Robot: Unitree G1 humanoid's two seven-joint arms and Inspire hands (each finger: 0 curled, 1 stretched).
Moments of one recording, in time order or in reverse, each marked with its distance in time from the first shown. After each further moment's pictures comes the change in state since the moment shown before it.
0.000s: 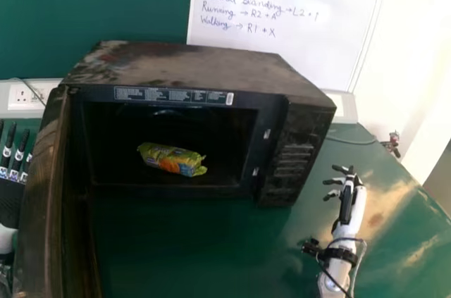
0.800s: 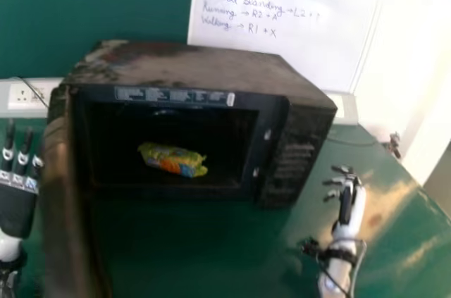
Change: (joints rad) left arm 0.049 -0.066 -0.062 -0.229 -0.087 0.140 -0.147; right arm -0.001 0.000 0.000 0.003 -0.001 -0.001 0.003
